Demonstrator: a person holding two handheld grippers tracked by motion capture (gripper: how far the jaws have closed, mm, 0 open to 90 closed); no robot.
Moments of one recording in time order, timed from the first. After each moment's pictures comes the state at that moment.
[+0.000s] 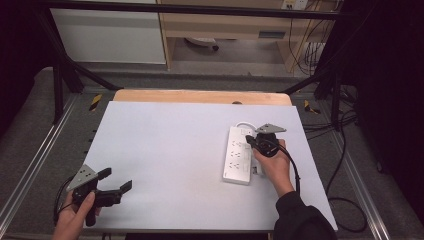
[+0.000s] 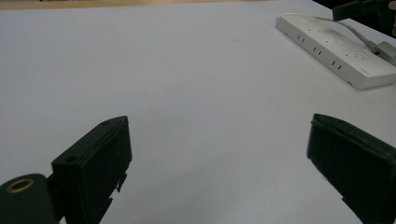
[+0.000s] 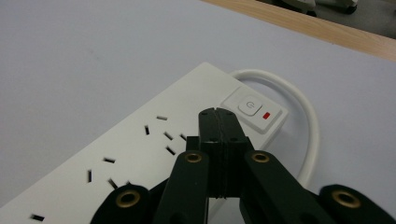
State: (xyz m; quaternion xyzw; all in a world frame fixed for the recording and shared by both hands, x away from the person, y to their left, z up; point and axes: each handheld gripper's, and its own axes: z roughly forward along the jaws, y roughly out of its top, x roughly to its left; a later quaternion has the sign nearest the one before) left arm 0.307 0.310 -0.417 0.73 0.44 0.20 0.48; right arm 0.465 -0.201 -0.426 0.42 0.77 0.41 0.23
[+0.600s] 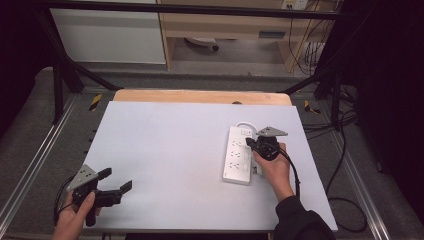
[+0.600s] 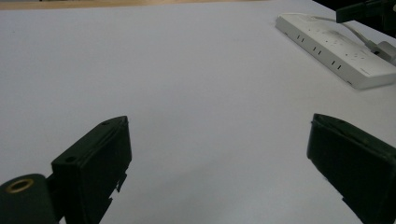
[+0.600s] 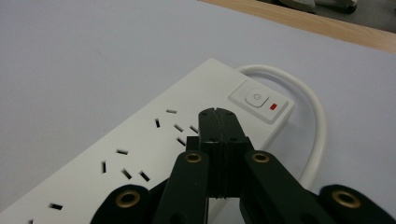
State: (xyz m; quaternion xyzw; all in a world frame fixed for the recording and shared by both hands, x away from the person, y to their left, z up) left arm 0.306 0.310 -0.417 0.73 0.44 0.20 0.48; right arm 0.456 -0.201 -0.430 0.43 0.76 0.42 0.23
